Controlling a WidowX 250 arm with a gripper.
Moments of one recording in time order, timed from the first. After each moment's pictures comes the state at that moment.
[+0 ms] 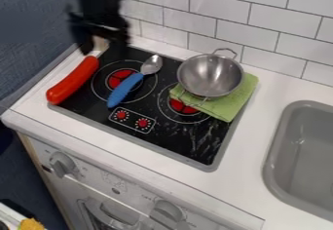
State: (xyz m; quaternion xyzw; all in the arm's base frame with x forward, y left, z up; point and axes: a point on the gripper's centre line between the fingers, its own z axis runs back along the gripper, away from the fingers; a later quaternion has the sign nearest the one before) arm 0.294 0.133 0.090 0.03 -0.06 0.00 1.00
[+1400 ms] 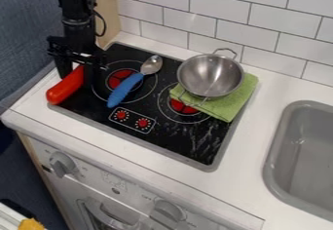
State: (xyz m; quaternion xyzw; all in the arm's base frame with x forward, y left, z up) arm 0.305 0.188 0.014 0.07 0.04 0.09 0.99
